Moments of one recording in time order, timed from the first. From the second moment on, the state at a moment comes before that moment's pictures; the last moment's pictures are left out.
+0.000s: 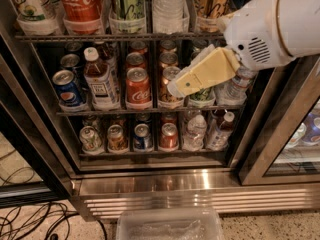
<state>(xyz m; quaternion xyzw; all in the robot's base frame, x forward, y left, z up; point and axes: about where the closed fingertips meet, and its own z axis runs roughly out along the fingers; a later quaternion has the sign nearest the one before) 0.476 -0.076 1.027 -0.46 0.76 0.12 0.45</state>
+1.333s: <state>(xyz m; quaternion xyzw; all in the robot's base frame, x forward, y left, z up) 0.521 -0.039 1.034 -0.33 0.75 0.12 0.56</state>
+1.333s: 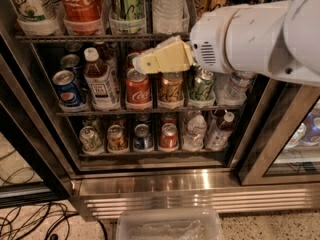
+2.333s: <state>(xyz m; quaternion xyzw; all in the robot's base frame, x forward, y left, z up) 0.532 -0.032 1.093 -0.17 0.70 0.11 0.69</state>
